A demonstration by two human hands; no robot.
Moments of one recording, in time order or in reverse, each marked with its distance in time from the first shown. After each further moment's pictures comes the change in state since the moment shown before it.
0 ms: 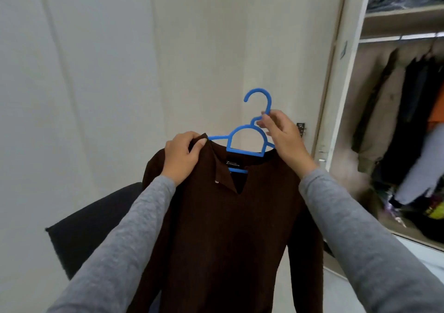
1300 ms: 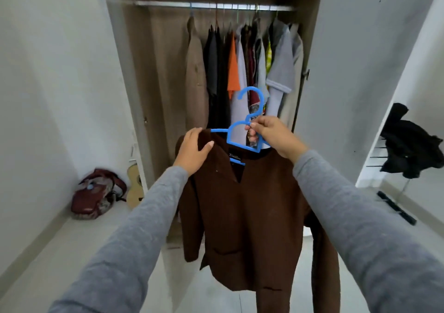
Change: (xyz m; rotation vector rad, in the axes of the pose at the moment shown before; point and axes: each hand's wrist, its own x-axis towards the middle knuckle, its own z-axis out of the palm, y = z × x) left_hand 0.008 0.321 0.498 -0.529 -0.729 0.179; right_hand -0.022 0.159 -0.475 -0.328 0.339 0.467
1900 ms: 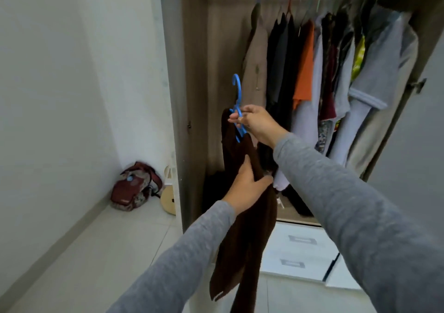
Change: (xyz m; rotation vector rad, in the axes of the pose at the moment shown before) left_hand 0.073 -0.087 0.056 -0.485 -0.201 -0.215; right_hand 0.225 0.022 0.161 0.274 -0.125 0.143
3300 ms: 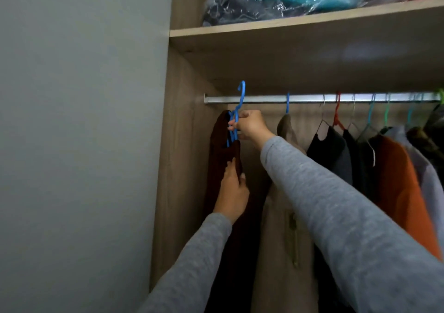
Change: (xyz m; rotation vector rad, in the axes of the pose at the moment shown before) left_hand 0.508 0.064 -0.188 0.254 0.616 0.415; right_hand 0.487 -0.174 -0.006 -0.076 -0.014 -0.384
